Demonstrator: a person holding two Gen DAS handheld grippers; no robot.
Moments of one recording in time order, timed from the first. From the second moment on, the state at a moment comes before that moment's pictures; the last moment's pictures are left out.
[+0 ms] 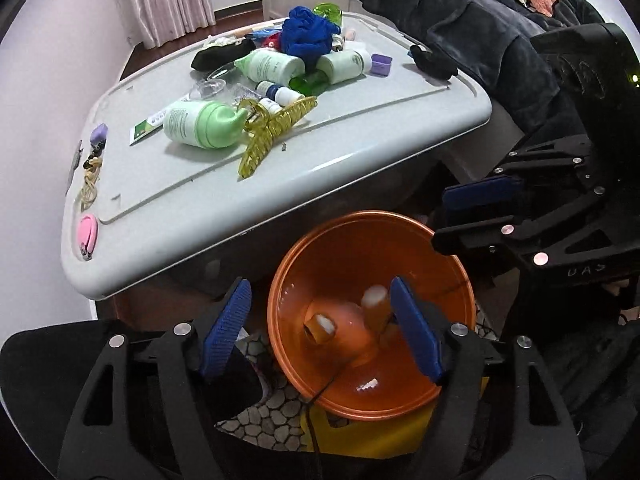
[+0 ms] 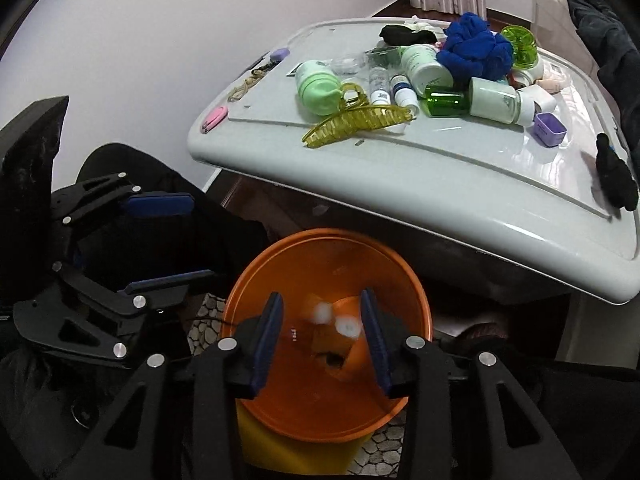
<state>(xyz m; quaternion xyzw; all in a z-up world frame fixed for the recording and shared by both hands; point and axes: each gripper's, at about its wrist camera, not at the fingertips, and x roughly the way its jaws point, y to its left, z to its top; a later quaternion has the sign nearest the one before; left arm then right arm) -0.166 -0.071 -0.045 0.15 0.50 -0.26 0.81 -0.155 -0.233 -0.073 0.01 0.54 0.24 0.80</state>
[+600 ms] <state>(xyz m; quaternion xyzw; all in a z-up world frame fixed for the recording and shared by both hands) -0.150 -0.072 -0.030 0.14 0.49 -0.24 0.83 -0.151 -0.245 -0.050 0.01 0.52 0.23 0.82</state>
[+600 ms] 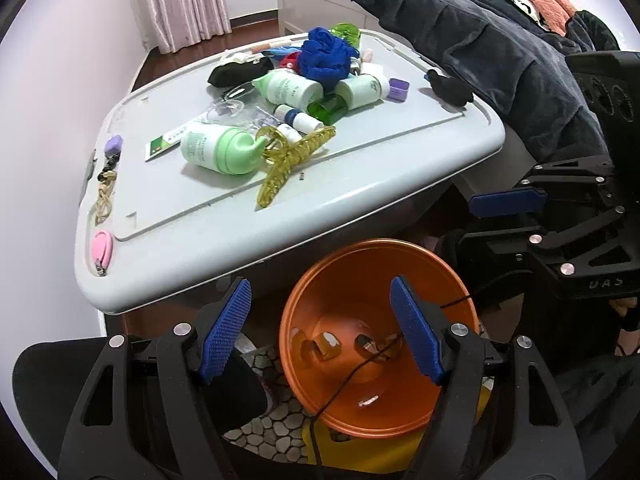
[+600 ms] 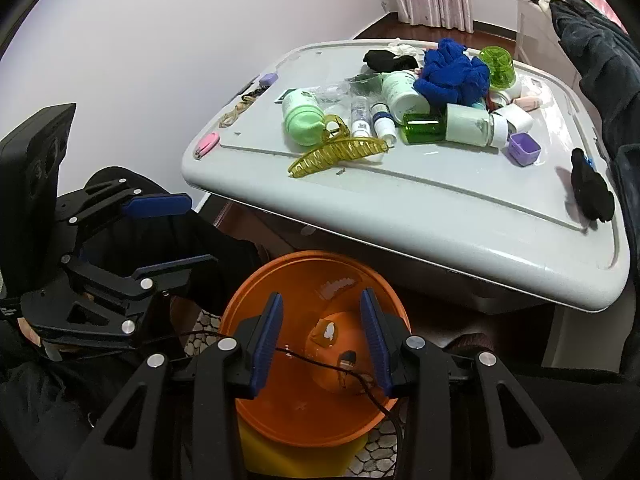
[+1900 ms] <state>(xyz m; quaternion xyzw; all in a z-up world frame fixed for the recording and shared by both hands) -0.230 0.268 0.252 0.00 0.44 0.21 0.88 -0.195 -0.256 -0.027 0.18 0.55 0.33 0.75</state>
